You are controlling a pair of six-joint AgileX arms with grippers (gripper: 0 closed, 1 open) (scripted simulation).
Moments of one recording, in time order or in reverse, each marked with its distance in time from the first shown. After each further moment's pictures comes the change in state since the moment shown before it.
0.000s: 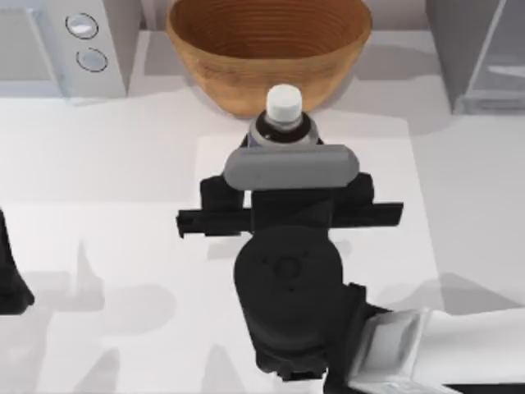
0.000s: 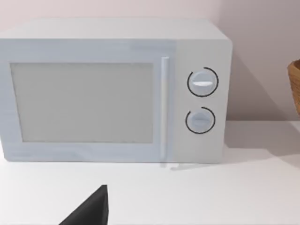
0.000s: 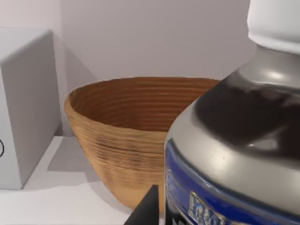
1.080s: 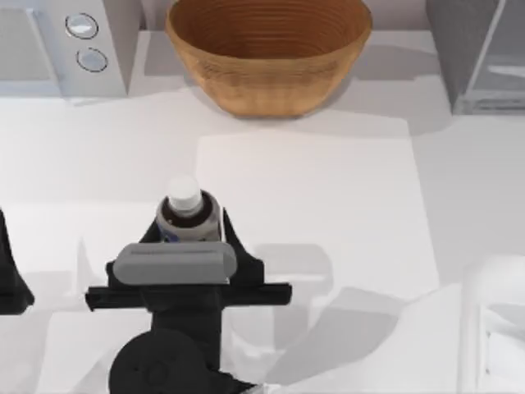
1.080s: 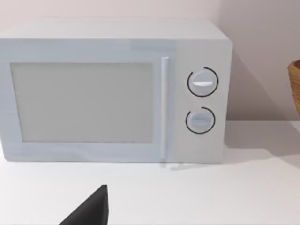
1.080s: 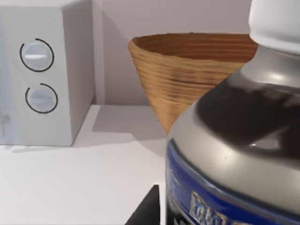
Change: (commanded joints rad) left arm 0.000 0.000 0.000 0.000 0.000 0.000; right arm 0.133 0.438 0.234 0.258 0.170 -0.064
